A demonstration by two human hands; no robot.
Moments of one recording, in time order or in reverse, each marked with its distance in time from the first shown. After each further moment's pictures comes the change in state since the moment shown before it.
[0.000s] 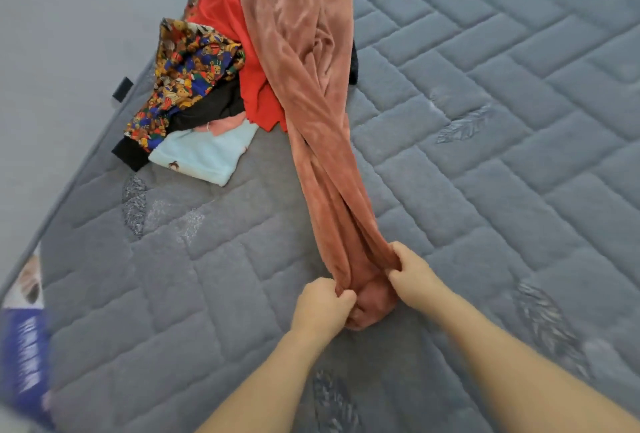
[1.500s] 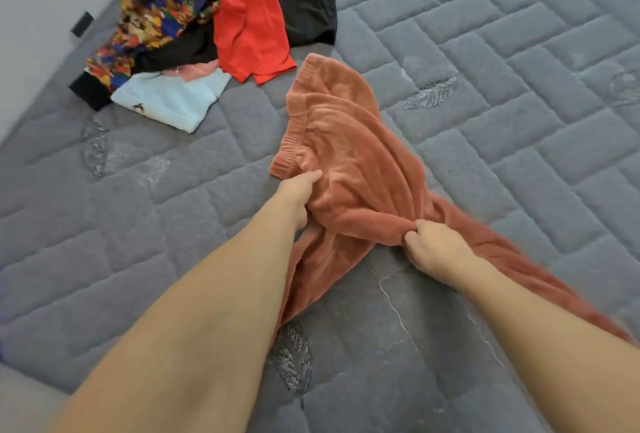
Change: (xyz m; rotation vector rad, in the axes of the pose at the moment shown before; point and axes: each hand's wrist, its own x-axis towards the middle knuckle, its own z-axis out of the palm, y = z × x) left_hand 0.060 0.055 -0.013 -0.983 -0.090 -0.411; right_hand -0.057 0.030 -0.082 -0.652 0.057 0.133
